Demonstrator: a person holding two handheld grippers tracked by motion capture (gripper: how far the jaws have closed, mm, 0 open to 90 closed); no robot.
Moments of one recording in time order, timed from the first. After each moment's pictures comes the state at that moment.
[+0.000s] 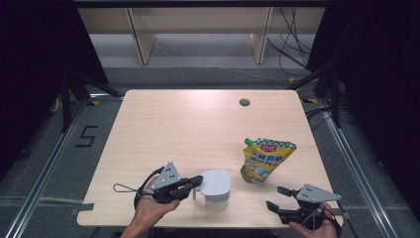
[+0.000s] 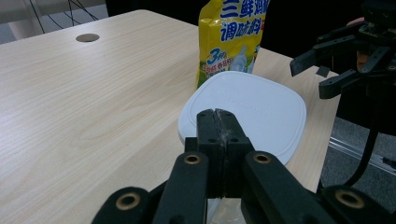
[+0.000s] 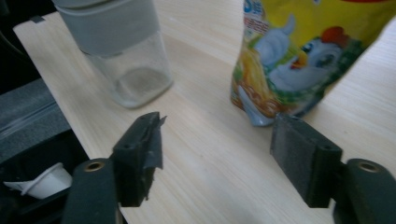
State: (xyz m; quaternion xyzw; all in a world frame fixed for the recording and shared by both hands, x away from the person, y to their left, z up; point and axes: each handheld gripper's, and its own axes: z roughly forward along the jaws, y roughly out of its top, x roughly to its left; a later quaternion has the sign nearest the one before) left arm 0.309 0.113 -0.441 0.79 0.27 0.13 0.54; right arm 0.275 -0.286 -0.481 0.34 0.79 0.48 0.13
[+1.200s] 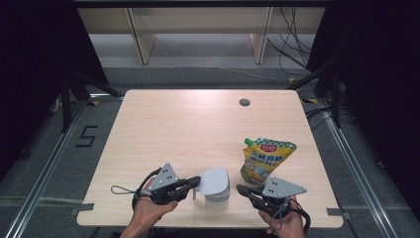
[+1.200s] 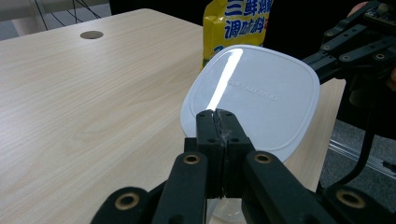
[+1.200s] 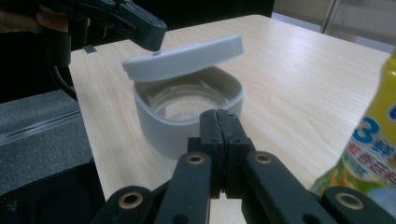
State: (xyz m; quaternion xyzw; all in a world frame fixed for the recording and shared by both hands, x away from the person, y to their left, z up) left arm 0.307 0.118 -0.444 0.78 0.28 0.13 0.55; right arm 0.292 -0.200 -0.458 0.23 0.80 0.54 0.16
